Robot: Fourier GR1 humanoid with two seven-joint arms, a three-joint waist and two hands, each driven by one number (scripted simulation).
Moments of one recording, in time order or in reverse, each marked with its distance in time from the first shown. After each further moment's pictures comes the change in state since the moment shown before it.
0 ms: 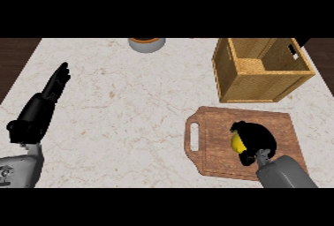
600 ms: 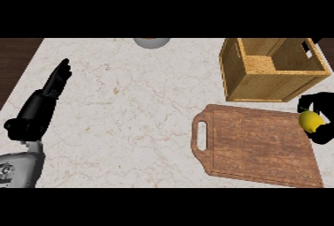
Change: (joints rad) left arm -0.022 -0.006 0.002 -0.007 0.006 -0.012 -0.002; right arm -0.116 -0.394 -0.247 0.252 -0.023 -0.169 -0.558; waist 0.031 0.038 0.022
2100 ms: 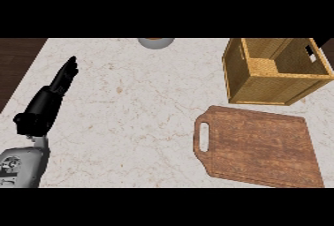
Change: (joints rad) left arm -0.038 -0.008 -0.015 0.031 -0.010 -0.017 0.006; right arm -0.746 -0.230 -0.428 0.636 -0.408 0.217 -0.606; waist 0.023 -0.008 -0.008
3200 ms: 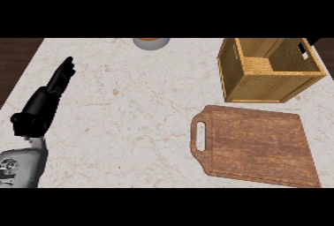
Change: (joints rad) left arm 0.009 -0.006 0.018 -0.015 -0.008 0.004 0.017; right arm -0.229 0.226 0.237 0.078 0.238 0.040 0.215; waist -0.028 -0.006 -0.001
